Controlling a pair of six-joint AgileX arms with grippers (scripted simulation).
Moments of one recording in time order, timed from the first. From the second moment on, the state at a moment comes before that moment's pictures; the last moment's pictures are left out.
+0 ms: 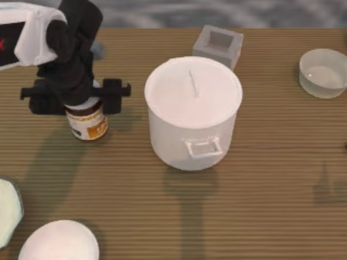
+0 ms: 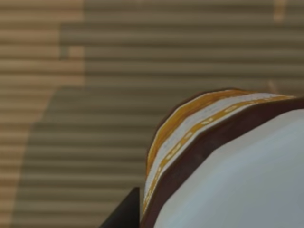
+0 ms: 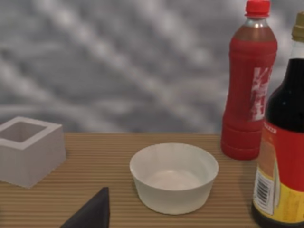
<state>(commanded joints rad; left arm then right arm) -0.33 1.93 1.36 -0.73 -0.10 -0.30 0.00 0.00 0.00 0.00 0.00 0.00</state>
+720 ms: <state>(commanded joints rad) -0.32 2.00 1.32 -0.60 -0.10 -0.30 0.00 0.00 0.00 0.00 0.00 0.00</state>
